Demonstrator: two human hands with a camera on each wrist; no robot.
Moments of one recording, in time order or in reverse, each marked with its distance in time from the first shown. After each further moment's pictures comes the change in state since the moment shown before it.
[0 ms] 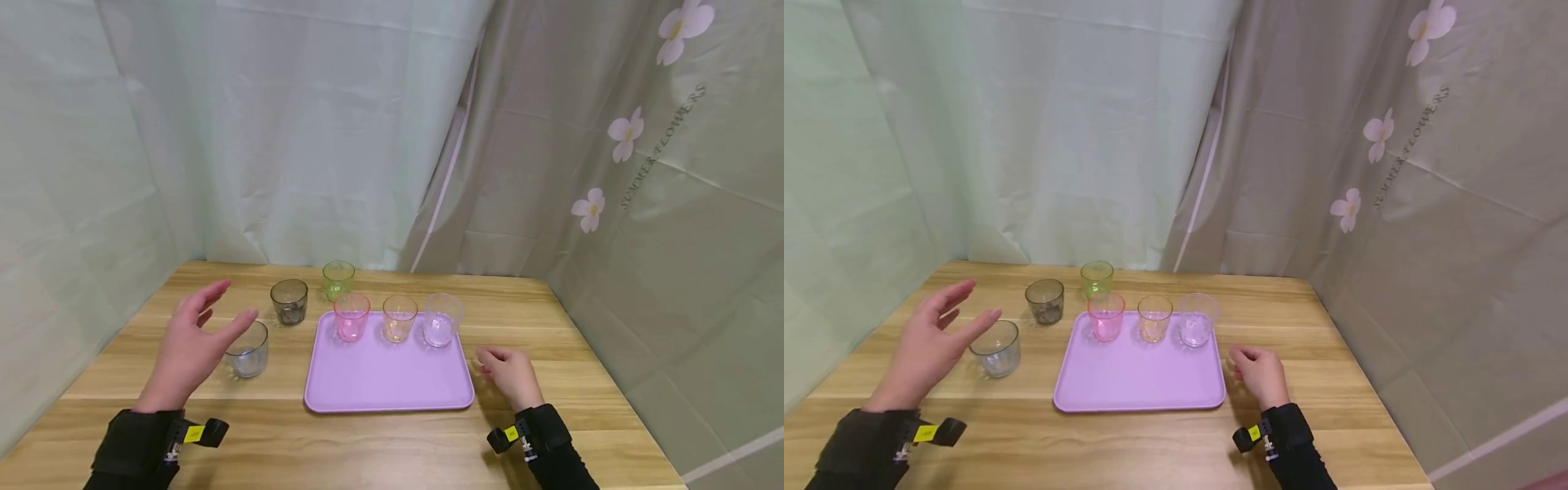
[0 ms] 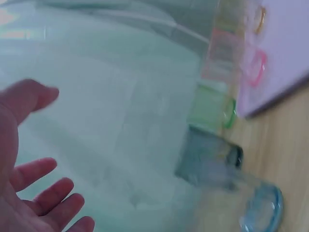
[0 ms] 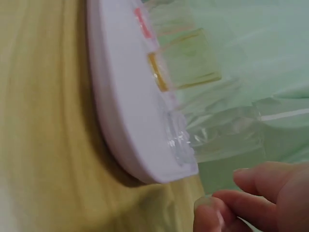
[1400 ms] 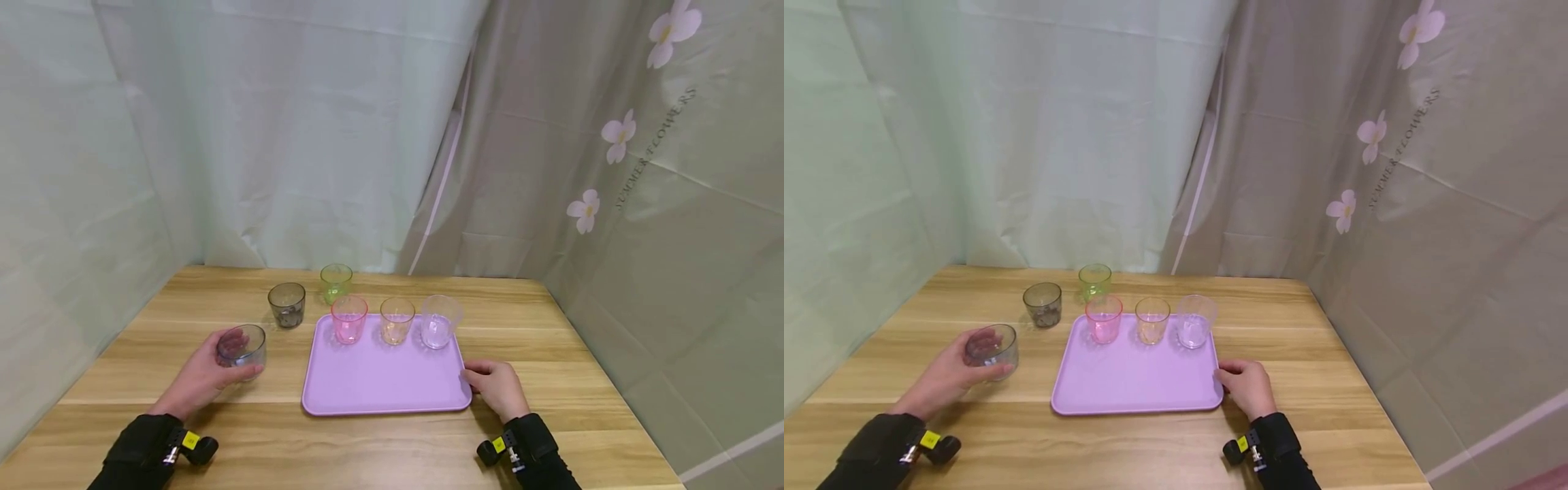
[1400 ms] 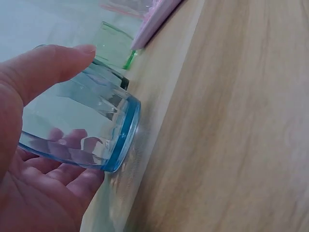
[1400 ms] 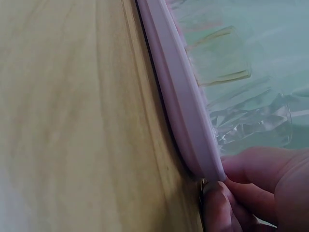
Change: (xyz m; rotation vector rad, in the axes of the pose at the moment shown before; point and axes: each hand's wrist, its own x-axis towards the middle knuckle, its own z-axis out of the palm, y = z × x) left_hand 0.007 -0.093 0.016 0.010 -0.344 -0.148; right_hand -0.008 0.012 0.024 -0.040 -0.028 -0.041
